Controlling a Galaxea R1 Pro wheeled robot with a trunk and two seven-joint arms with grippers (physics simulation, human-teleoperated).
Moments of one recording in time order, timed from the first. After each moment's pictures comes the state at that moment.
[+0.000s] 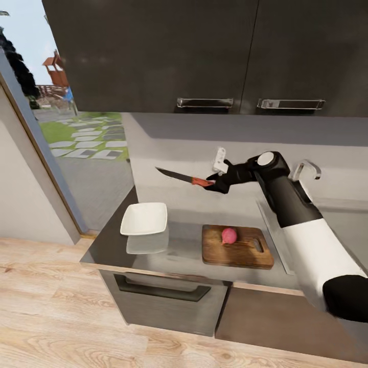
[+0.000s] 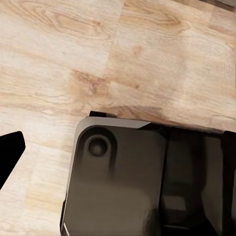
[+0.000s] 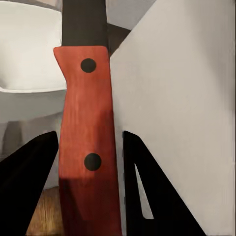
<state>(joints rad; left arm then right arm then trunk) 0.30 -0.03 0.04 -0.85 0.12 -0.07 -0.02 -1.21 -0.09 0.26 -1.20 0.64 0.41 1.20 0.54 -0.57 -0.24</state>
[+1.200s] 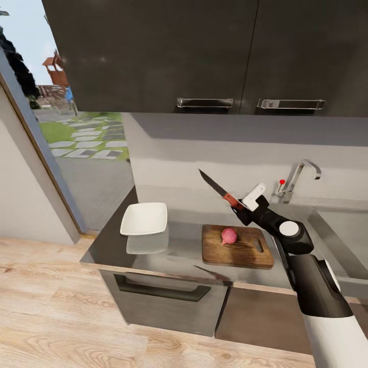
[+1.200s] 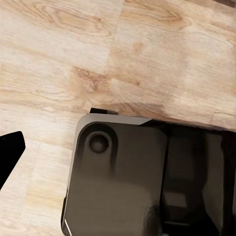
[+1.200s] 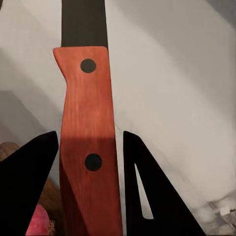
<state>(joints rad) 0.30 -0.03 0.05 -0.84 0.12 -0.07 -0.02 -0.65 -0.10 0.06 -1.60 0.63 0.43 0.63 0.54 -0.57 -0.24</state>
